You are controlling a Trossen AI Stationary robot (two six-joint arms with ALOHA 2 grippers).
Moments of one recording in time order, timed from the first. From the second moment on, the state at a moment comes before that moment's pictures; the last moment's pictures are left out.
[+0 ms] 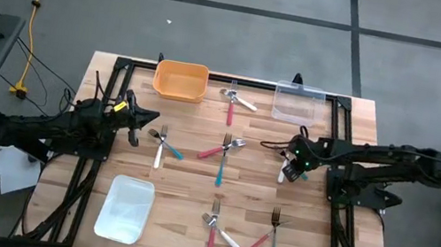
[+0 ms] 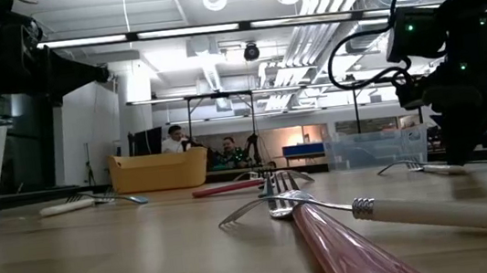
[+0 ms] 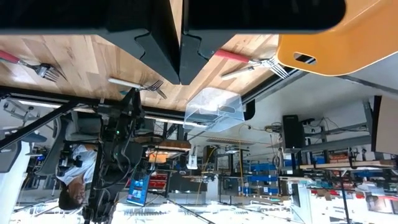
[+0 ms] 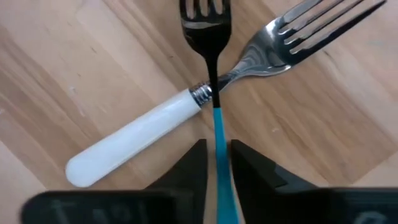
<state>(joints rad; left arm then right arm) 0.22 0.01 0.01 0.05 -0.12 -0.02 -0.25 1.15 0.39 -0.55 0.00 0.52</state>
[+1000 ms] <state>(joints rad) 0.22 0.06 0.01 0.13 -0.05 -0.20 -0.14 1.18 0.55 0.18 -0.02 0.12</state>
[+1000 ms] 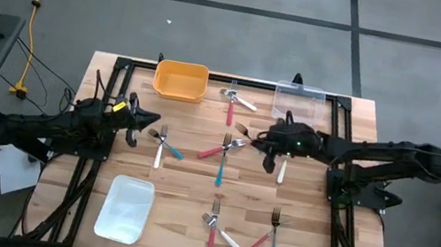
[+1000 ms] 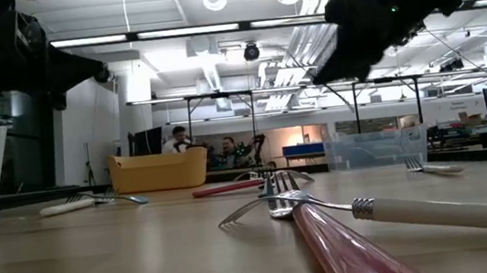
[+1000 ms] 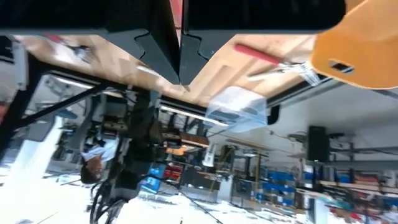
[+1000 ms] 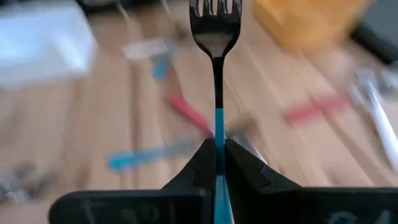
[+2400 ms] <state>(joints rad) 0.11 1.41 0.66 0.81 0.10 0.09 -0.16 1.49 0.51 1.07 -0.22 -0.11</state>
